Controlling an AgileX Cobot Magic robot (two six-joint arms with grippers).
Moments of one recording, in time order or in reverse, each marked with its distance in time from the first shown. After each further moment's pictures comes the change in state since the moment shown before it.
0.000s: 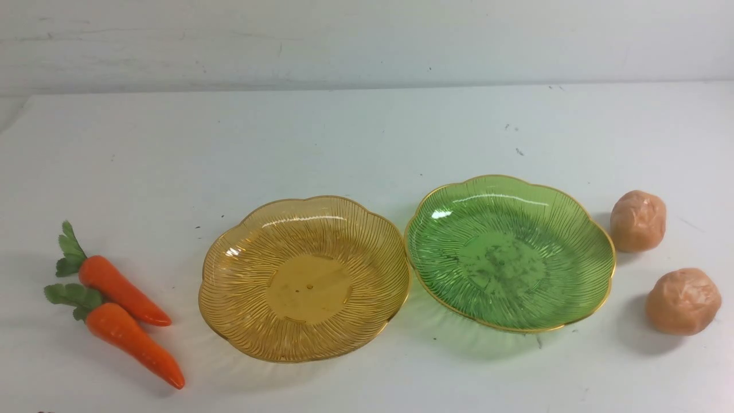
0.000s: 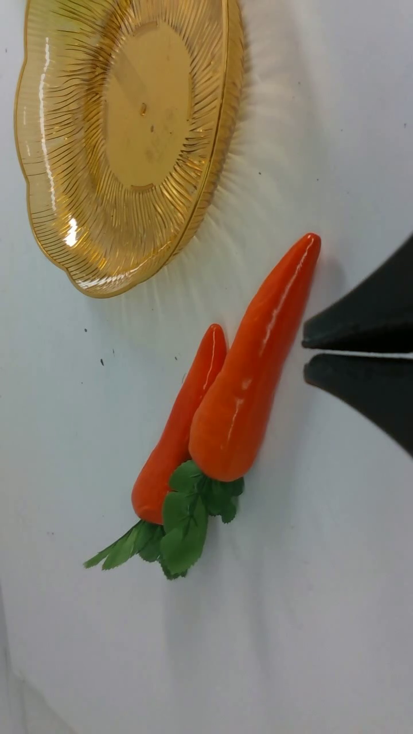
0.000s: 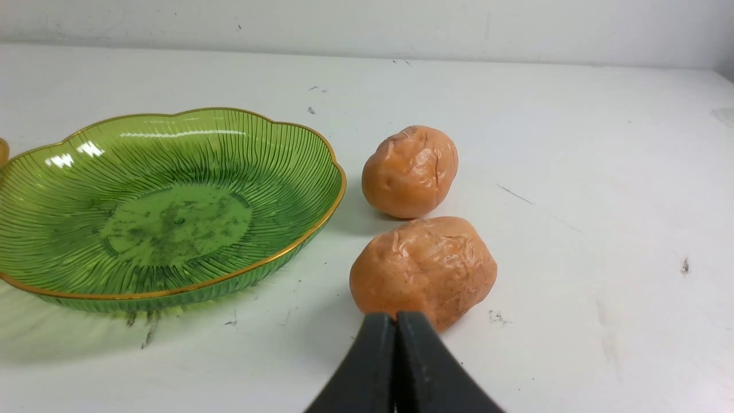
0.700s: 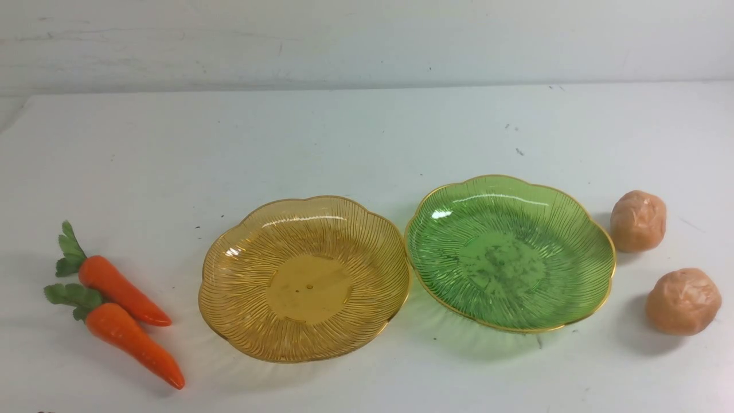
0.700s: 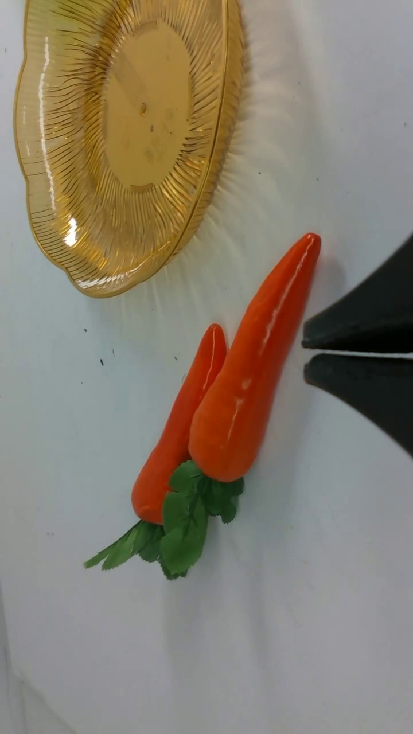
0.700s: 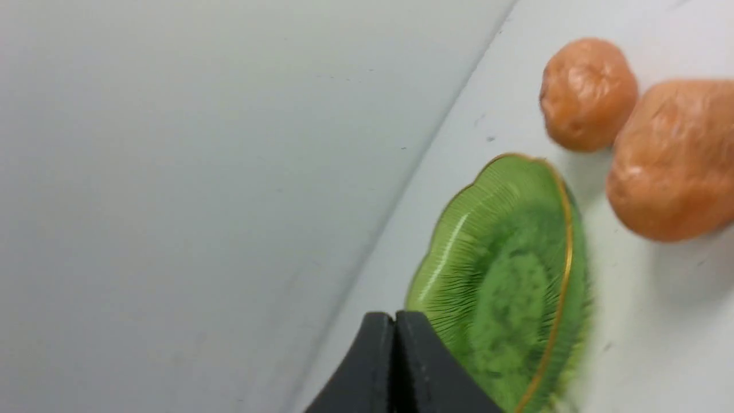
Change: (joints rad) right arm 0.000 0.000 0.000 0.710 -0.104 0.455; left arm 0.000 0.000 0.000 0.000 0.000 0.000
